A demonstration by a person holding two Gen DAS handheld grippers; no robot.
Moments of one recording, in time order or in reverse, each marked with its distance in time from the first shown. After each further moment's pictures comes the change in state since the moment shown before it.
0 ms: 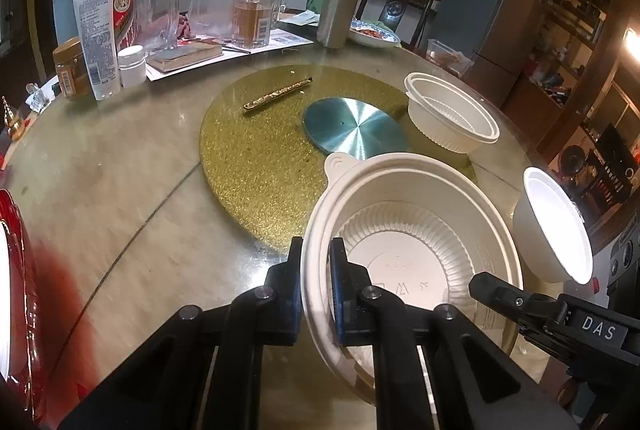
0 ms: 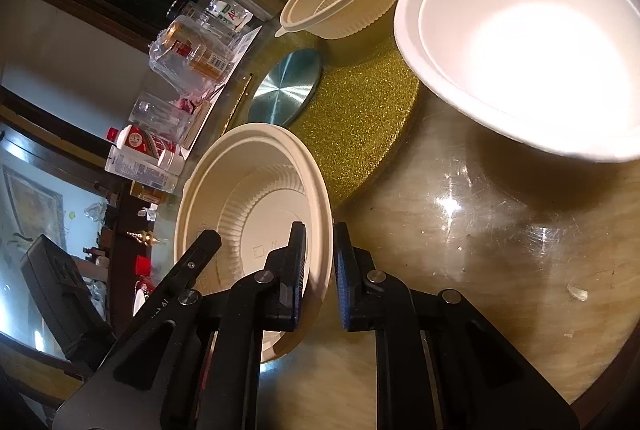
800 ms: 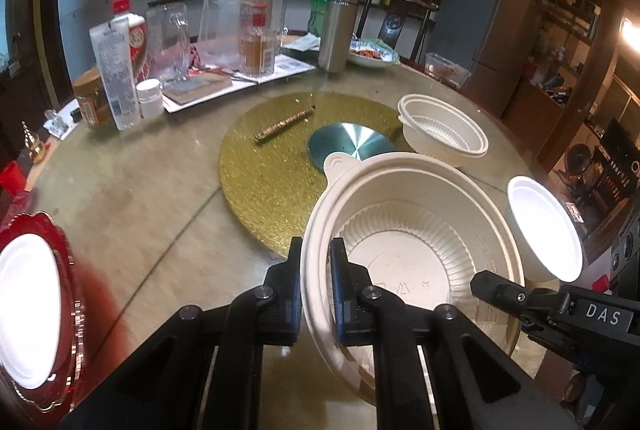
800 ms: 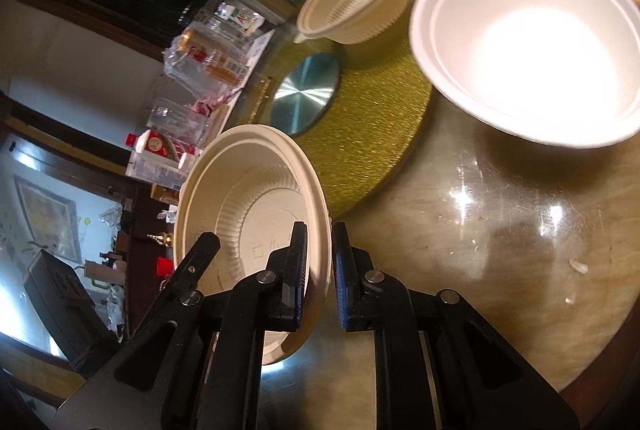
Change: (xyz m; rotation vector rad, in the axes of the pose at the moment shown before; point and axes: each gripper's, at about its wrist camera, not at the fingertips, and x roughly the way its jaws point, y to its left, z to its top) left arm -0.042 -0.004 0.006 0.034 -0.059 0.044; right arm -0.024 0.018 -0.005 0.030 0.002 0.045
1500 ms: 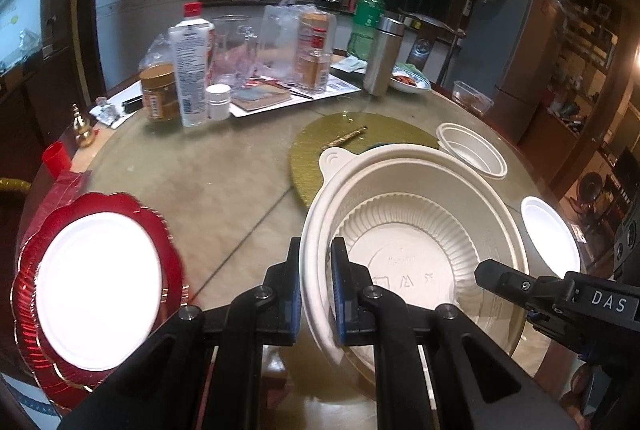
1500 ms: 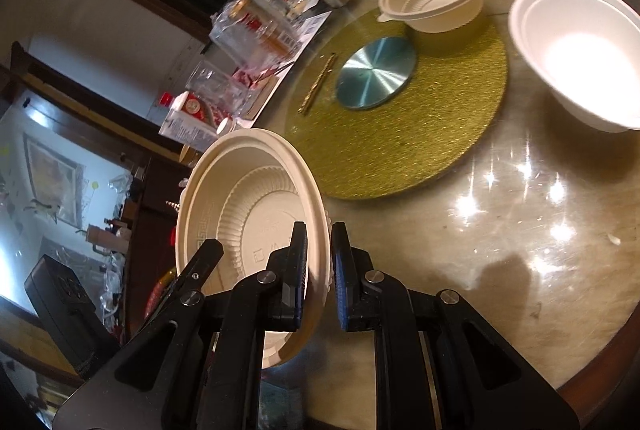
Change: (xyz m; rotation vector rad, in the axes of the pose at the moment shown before) left arm -0.048 0.057 -0.009 -0.087 -0.050 0.058; right arm 0.007 0.066 -0.033 -0.121 0.031 0.031
